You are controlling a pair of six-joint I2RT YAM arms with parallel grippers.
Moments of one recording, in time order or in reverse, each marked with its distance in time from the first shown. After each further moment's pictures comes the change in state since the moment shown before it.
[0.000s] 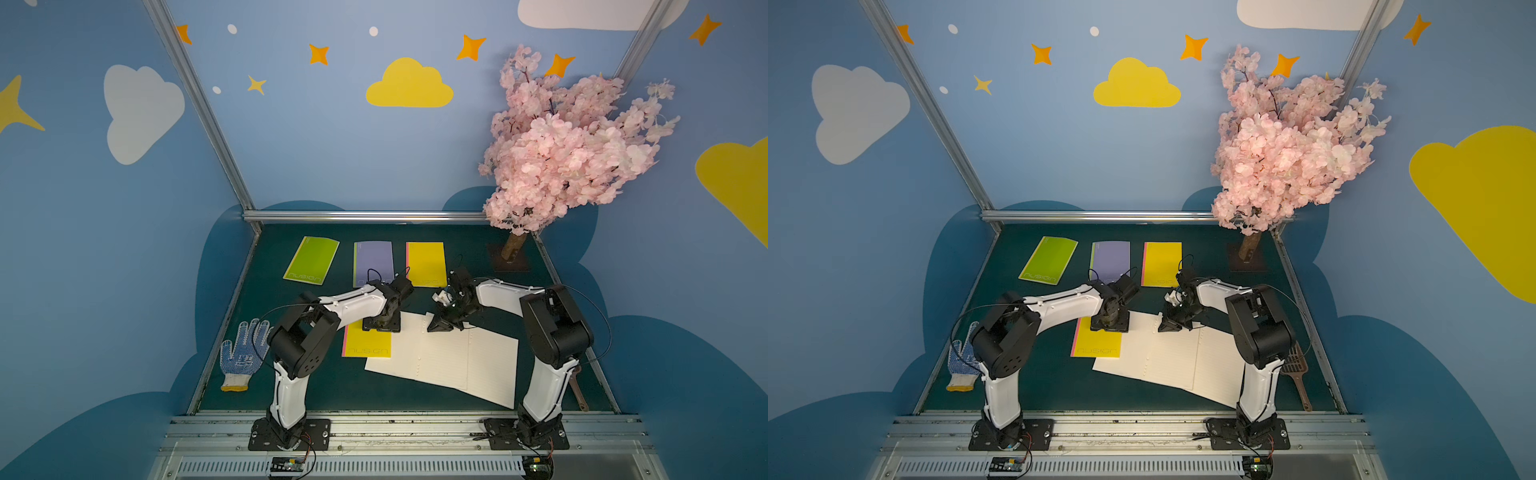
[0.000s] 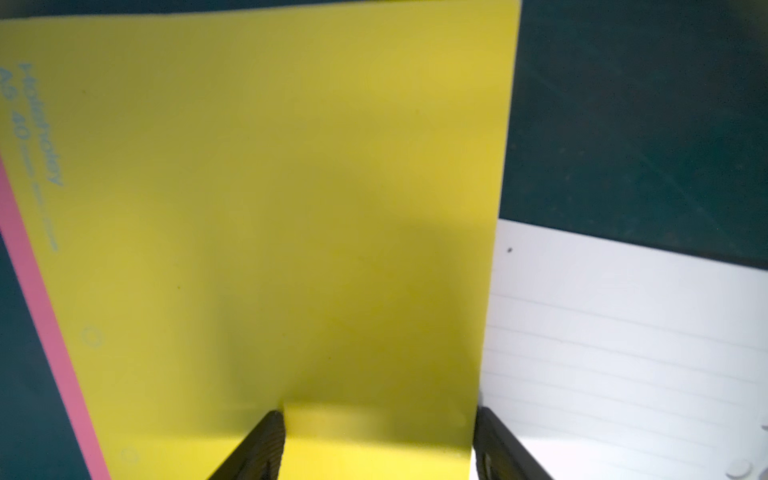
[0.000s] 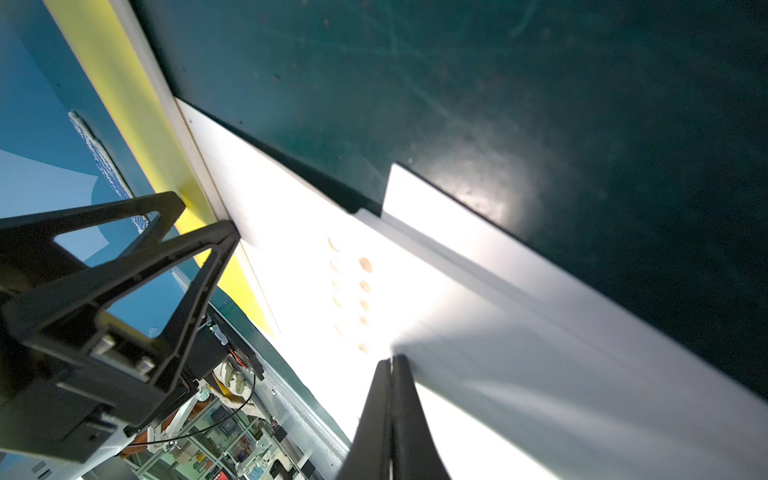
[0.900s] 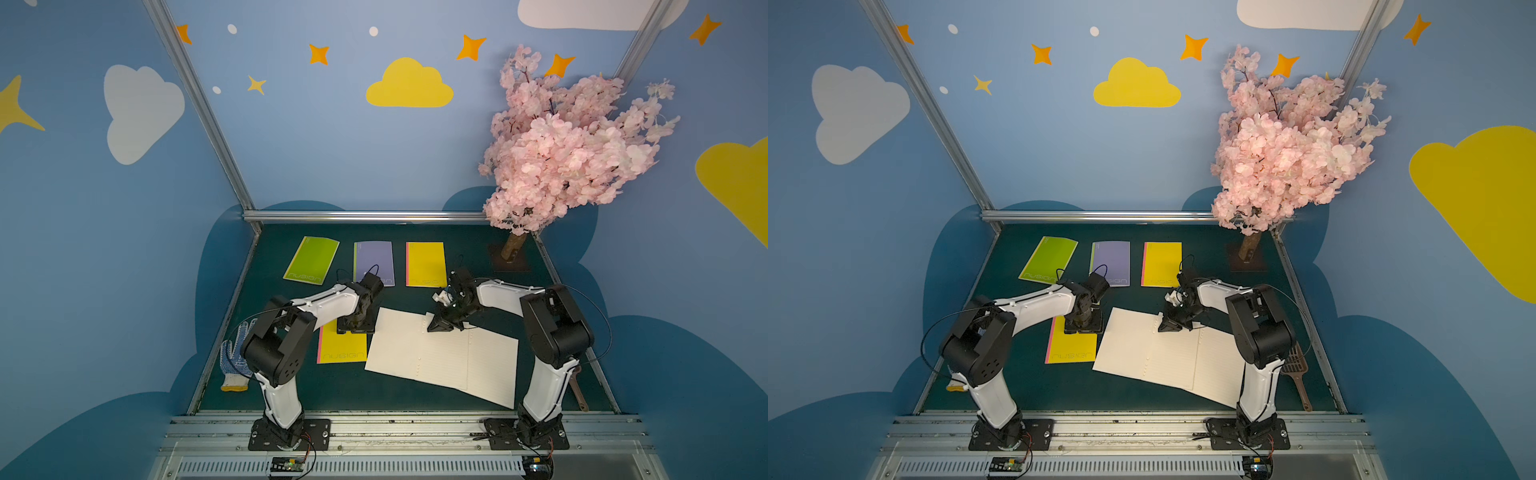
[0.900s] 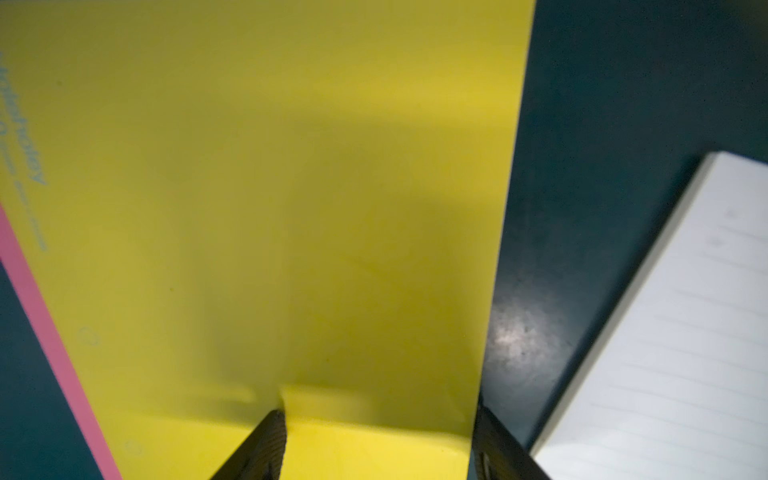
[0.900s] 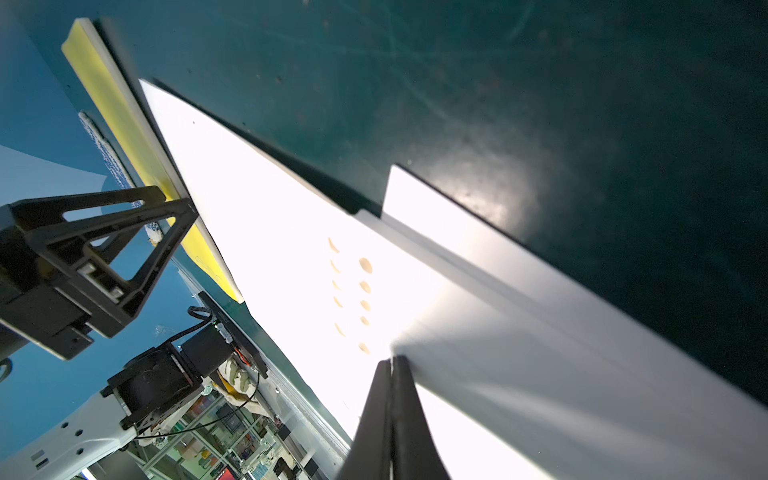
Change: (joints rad) left arm 0.178 -0.134 -0.173 -0.018 0.027 0.104; right arm -0.001 0.000 -0.008 0.013 -0.014 0.001
